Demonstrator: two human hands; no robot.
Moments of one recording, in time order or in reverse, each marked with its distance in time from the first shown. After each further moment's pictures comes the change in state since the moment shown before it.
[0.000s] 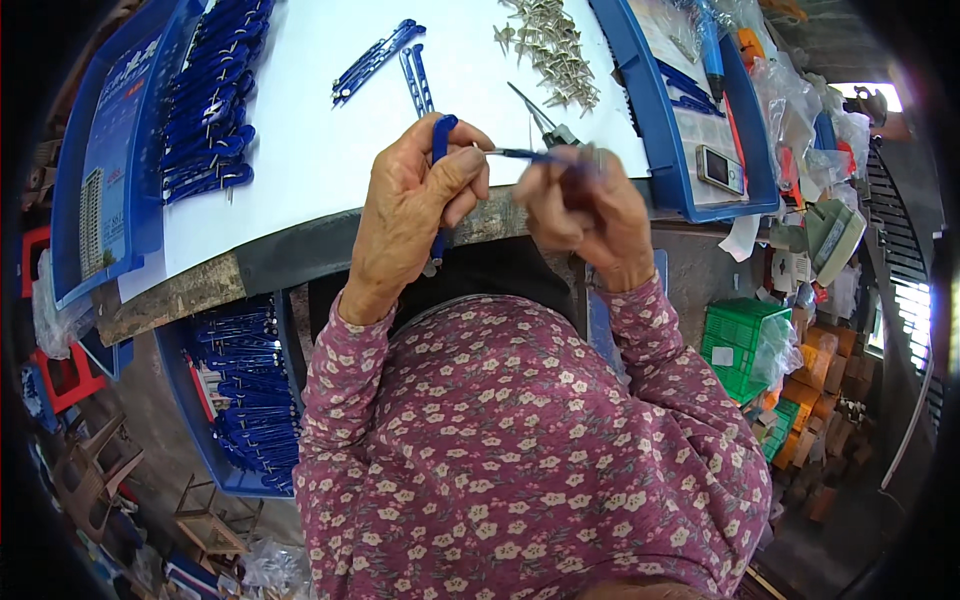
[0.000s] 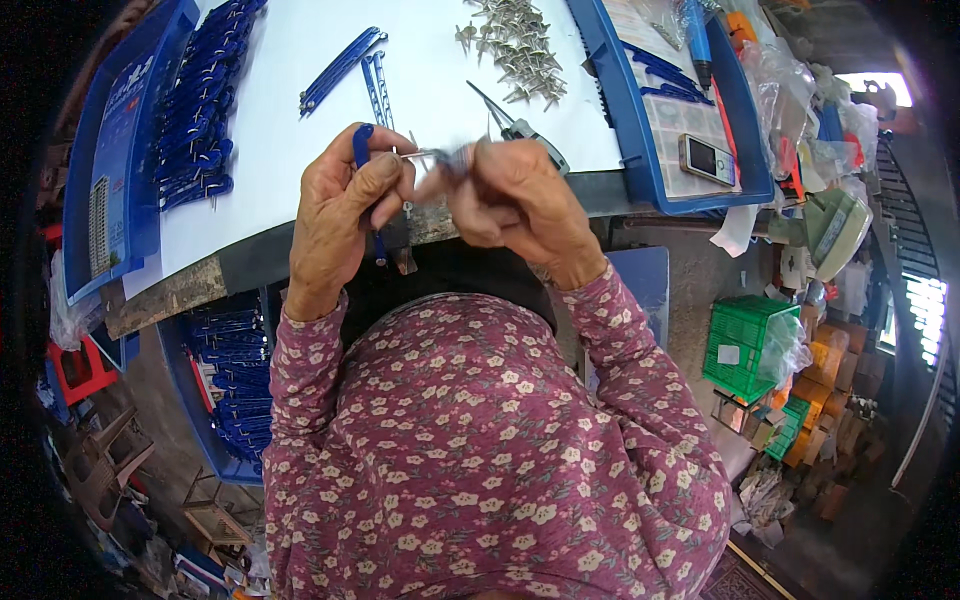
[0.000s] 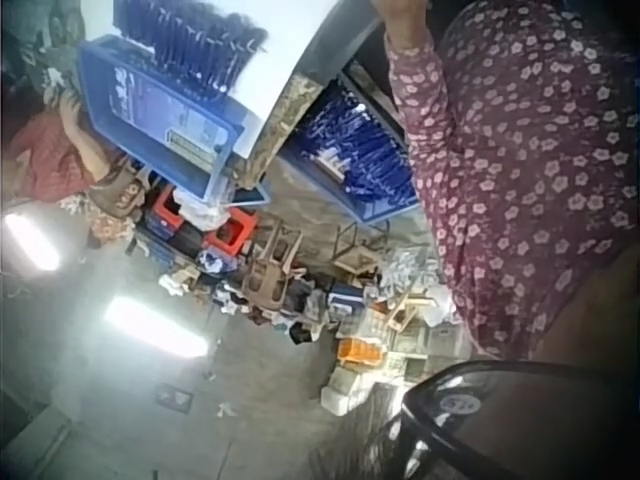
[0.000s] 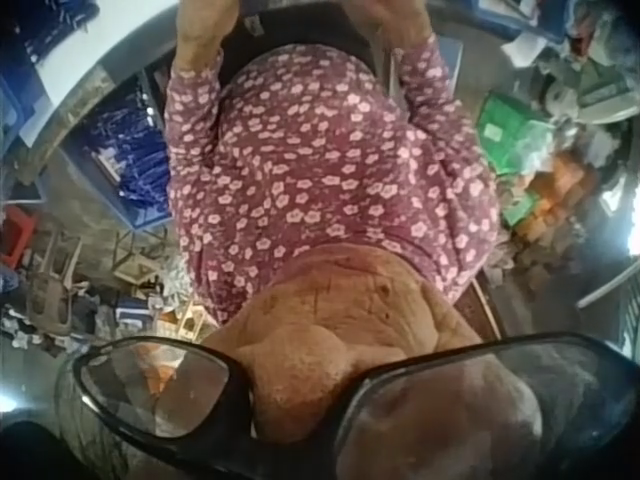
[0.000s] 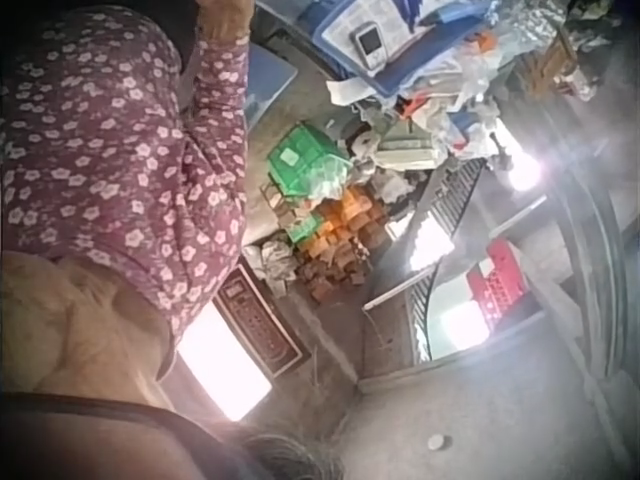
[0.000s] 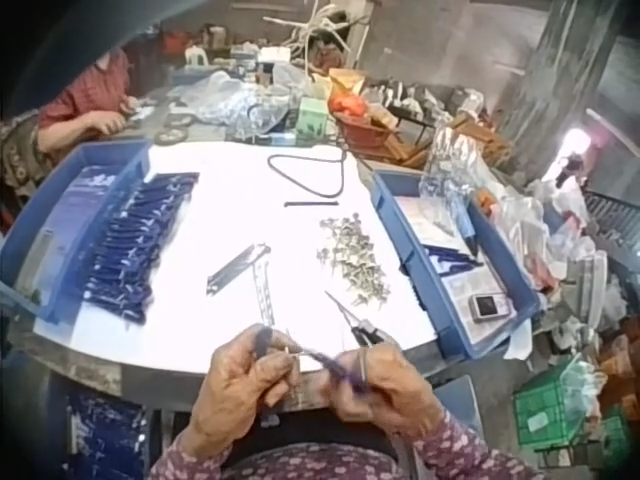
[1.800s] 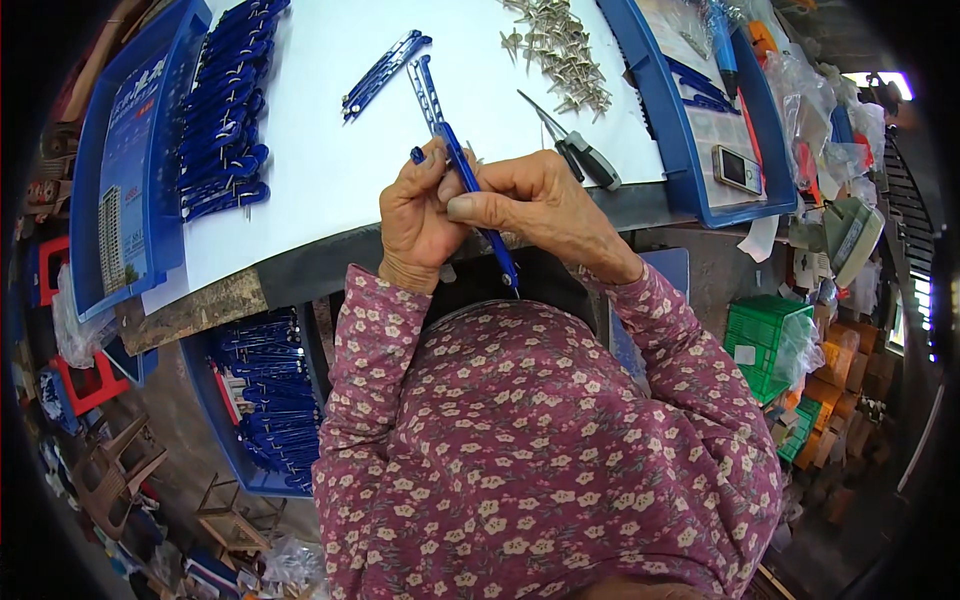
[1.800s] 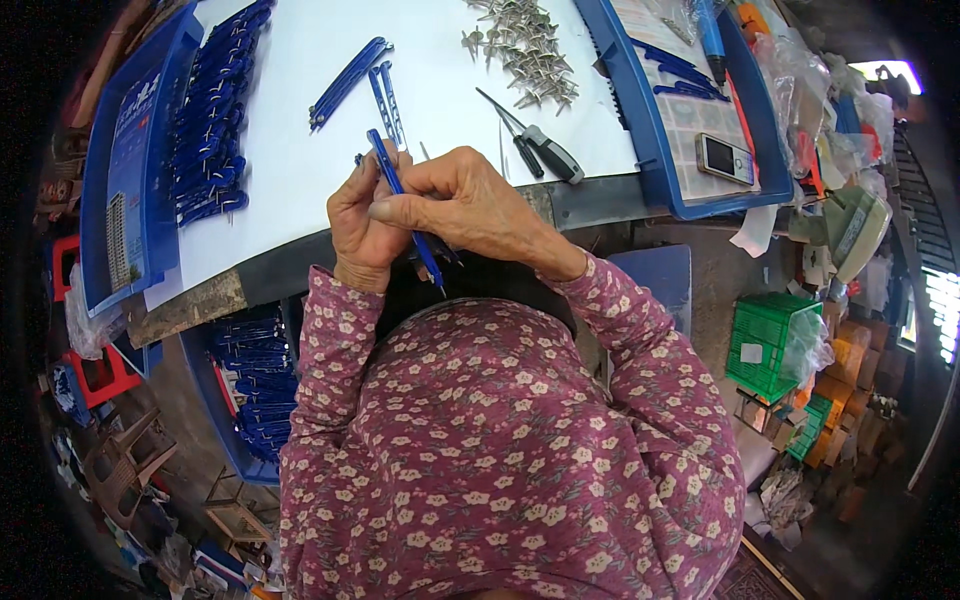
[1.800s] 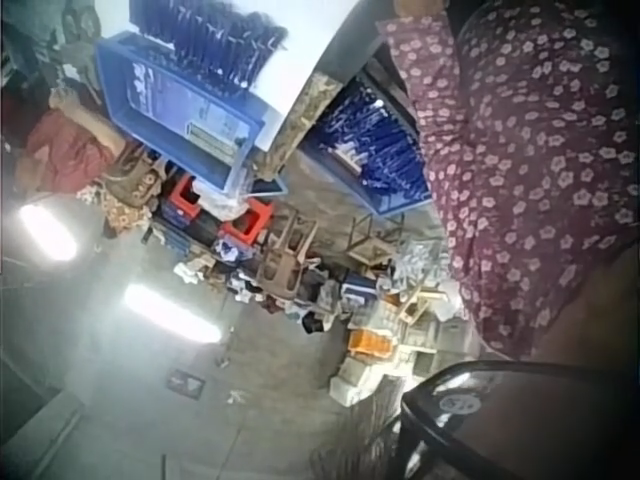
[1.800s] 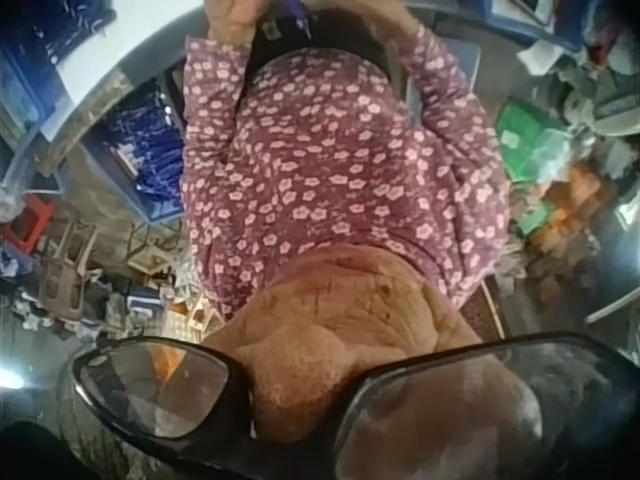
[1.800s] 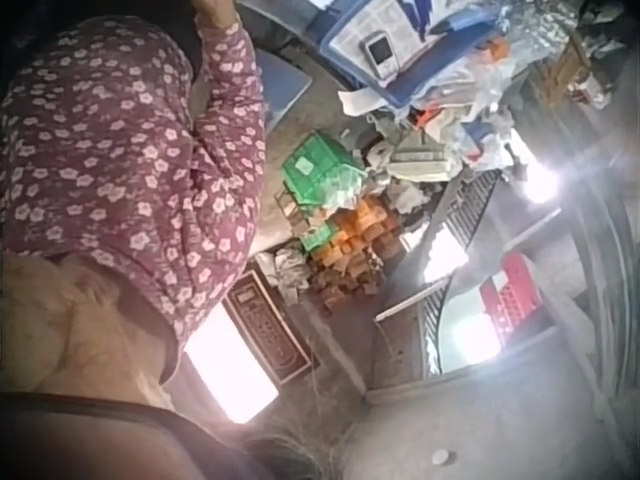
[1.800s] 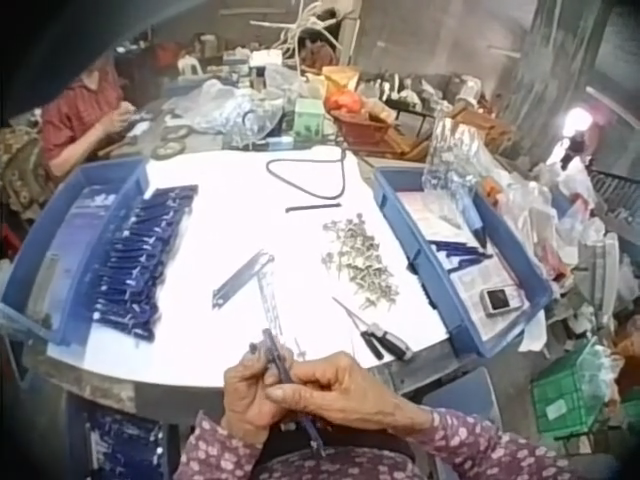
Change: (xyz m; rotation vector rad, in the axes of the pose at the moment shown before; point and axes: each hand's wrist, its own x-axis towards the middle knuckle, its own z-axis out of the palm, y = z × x) left_hand 0.018 -0.053 -0.024 -0.996 0.030 -0.112; right_hand 0.029 0.014 0.007 -0.579 0.025 0.158
